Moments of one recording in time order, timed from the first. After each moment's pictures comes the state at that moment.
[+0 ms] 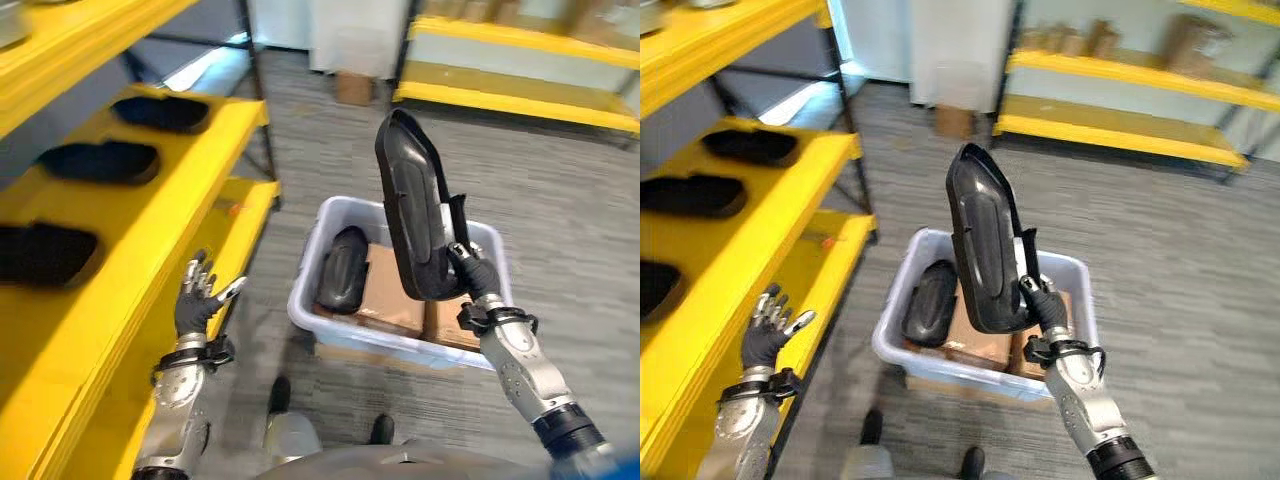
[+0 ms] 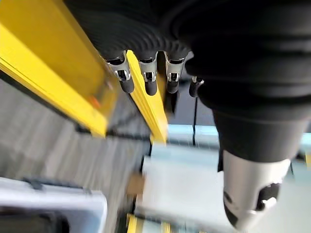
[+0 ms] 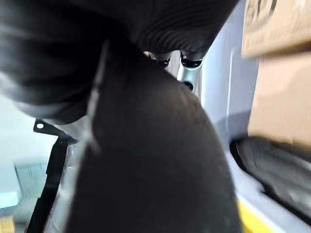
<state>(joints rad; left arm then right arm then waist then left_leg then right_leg) 0.22 0.32 0.00 0.07 -0.42 -0.21 0.20 -0.03 -0.44 0.28 0.11 0.64 -0.13 -0.16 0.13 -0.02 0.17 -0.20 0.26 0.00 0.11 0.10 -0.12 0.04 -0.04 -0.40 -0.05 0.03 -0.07</state>
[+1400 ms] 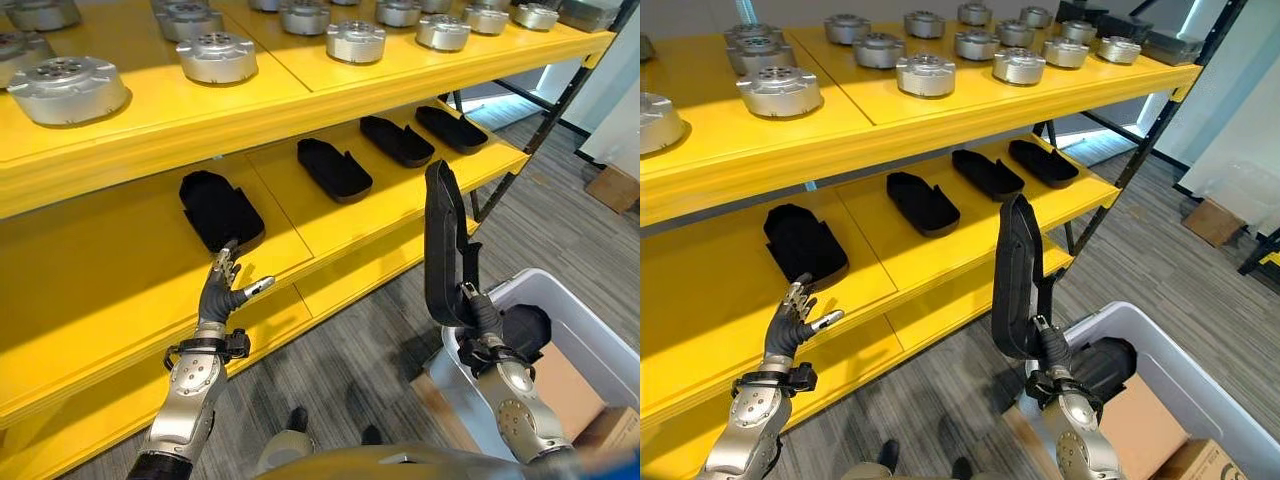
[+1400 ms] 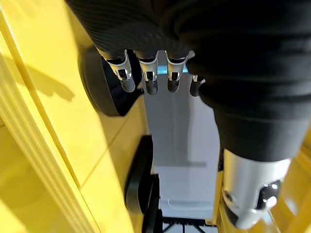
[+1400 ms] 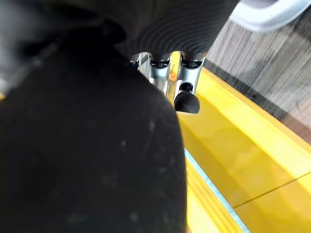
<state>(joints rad) 0.19 0.38 -0.07 0.02 -0.32 -0.20 0.17 0.12 -0.30 0.21 0.16 0.72 -0.10 -0.16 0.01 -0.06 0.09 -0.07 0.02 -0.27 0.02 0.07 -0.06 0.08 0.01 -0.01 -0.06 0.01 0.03</state>
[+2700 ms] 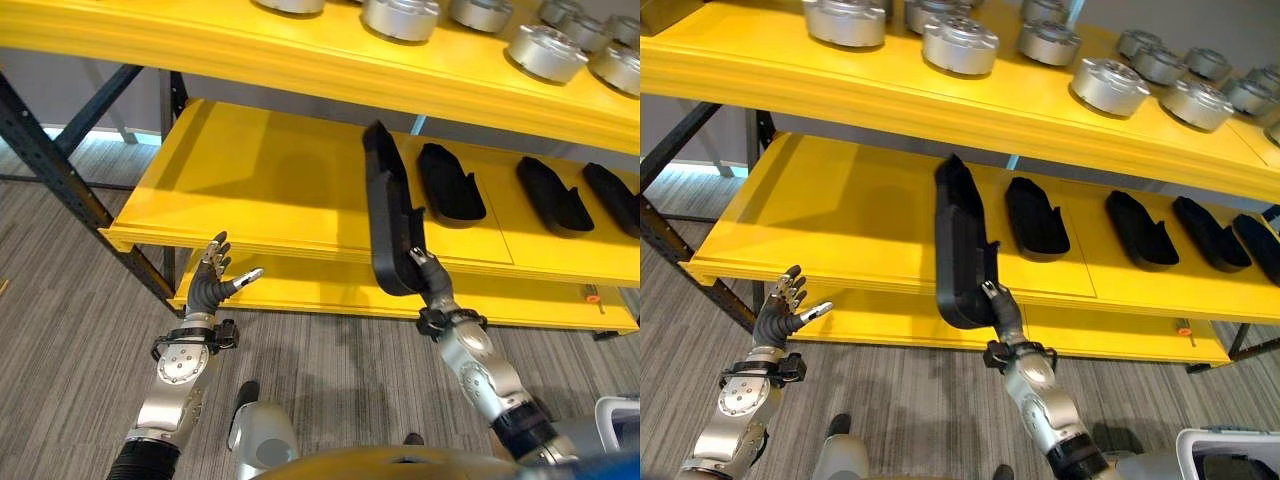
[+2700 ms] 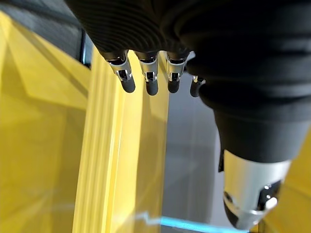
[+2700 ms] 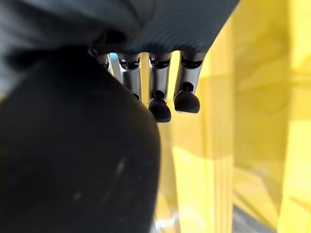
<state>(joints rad) 0.12 0.49 -0.07 0.06 -0.37 -0.20 0.18 -0.20 -0.23 0.41 0.20 0.61 -0.07 -0.16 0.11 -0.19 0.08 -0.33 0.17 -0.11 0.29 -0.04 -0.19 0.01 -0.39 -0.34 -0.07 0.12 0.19</state>
